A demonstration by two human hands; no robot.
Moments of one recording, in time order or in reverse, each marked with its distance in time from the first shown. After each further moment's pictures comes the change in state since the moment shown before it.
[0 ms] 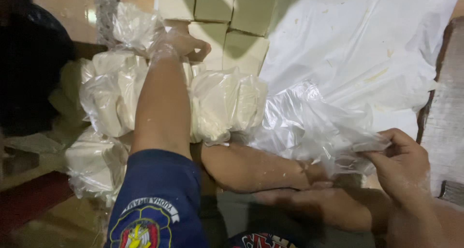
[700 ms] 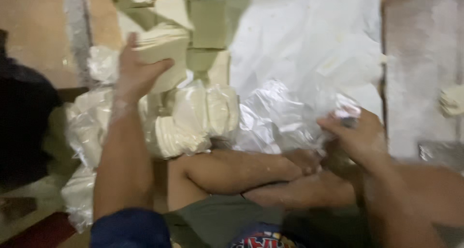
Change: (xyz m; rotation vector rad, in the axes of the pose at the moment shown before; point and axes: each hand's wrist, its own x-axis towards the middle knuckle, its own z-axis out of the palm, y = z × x) left_hand -0.006 -0.025 0.023 -0.337 0.361 0.749; right_hand 0.003 -0.034 -0.013 -0.218 -0.021 0.291
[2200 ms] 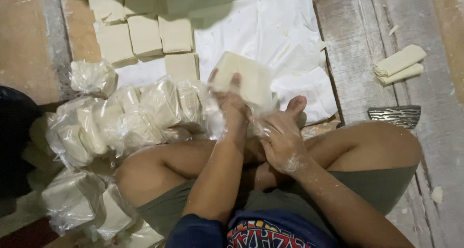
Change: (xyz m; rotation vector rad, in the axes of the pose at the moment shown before) left_hand -0.148 0.185 0.237 -1.370 0.486 -0.582; right_hand -0.121 0.007 0.031 -0.053 0.569 -1.350
